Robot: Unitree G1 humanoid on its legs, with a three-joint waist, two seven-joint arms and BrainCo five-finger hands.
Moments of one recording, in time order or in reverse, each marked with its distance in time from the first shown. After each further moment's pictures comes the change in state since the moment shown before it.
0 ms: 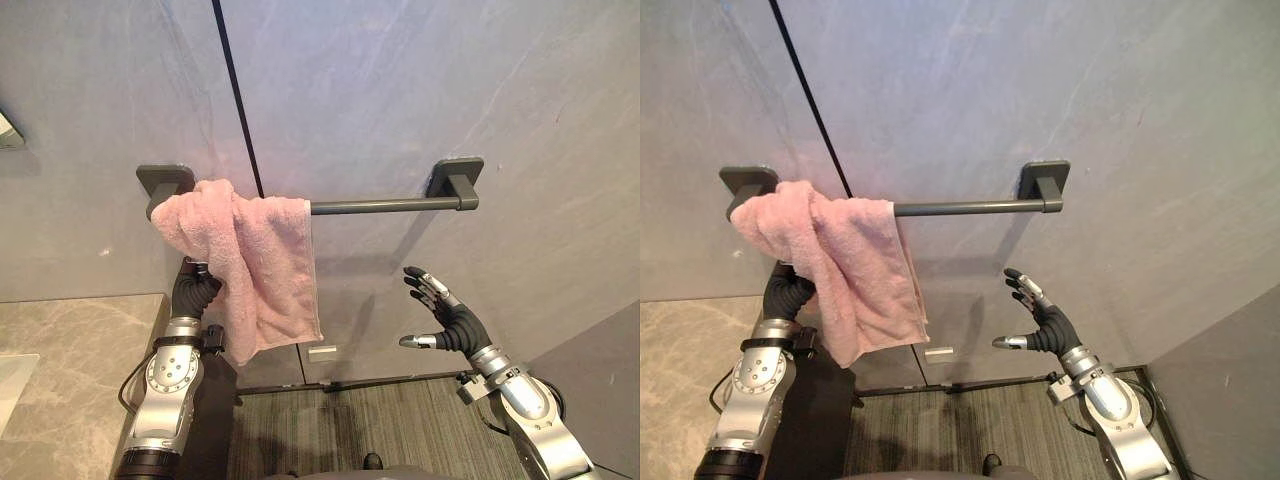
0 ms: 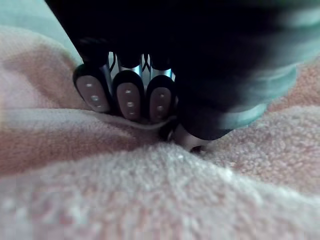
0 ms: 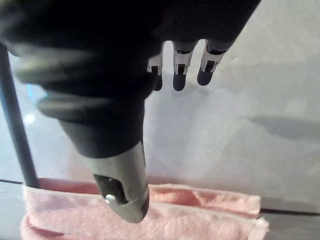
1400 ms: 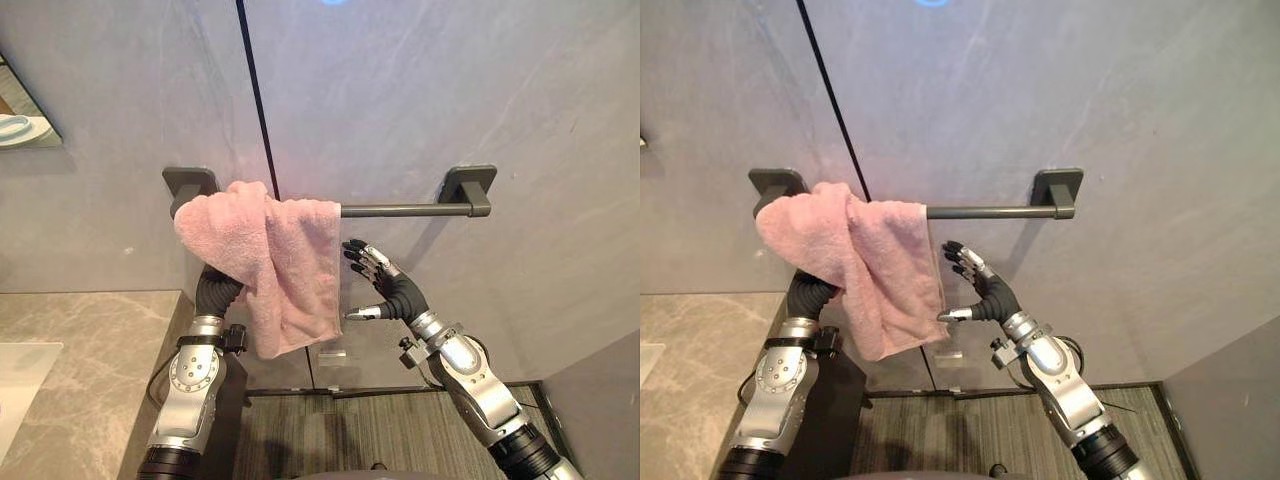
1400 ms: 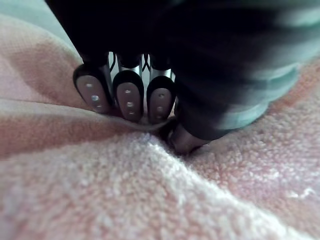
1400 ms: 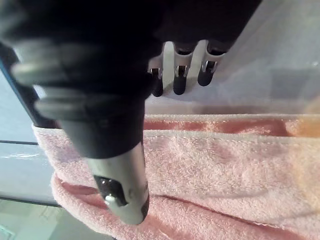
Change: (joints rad) left arm -0.016 -0.093 -0.063 -0.019 -0.020 -0.021 -0.014; right arm -0.312 0.163 0.215 0.178 -0.032 -0.001 -0.076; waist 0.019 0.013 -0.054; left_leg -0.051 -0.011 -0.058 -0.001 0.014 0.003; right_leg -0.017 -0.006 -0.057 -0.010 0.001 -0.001
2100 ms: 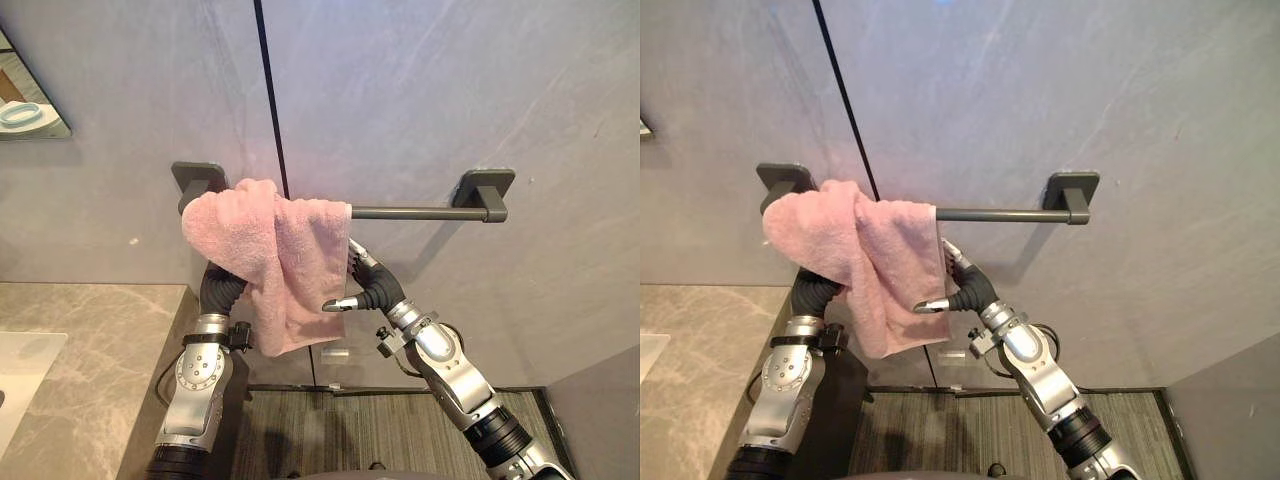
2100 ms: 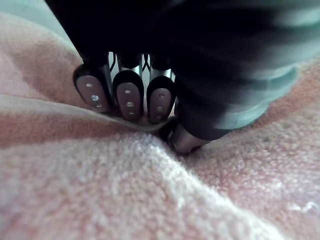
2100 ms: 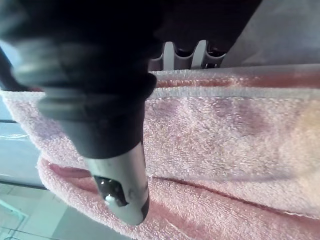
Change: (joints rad) left arm -0.009 -0.040 -0.001 -0.013 -0.017 0.000 0.001; right arm -0.110 0.087 0.057 0.039 -0.043 0.000 -0.012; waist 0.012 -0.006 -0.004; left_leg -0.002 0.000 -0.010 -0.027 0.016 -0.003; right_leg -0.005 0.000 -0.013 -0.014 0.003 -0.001
